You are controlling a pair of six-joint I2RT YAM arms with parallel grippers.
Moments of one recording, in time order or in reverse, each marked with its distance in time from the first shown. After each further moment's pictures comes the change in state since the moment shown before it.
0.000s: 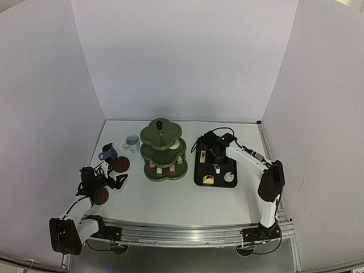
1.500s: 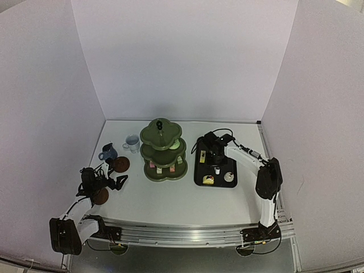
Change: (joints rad) left arm 0.000 -0.001 -0.014 0.000 0.000 0.000; right arm -0.040 0.058 -0.021 0.052 -0.059 -0.047
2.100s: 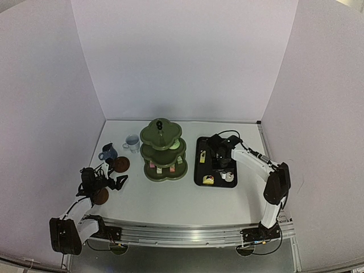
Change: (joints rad) left arm 0.000 0.002 0.000 0.002 0.000 0.000; right arm 0.020 -0.150 -0.096 -0.117 -0.044 -0.003
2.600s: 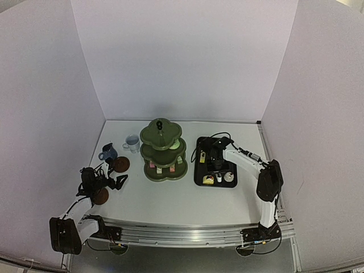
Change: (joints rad) left arm 0.000 0.006 0.000 0.016 0.000 0.000; right arm 0.035 0.111 0.062 -0.018 0.045 0.016
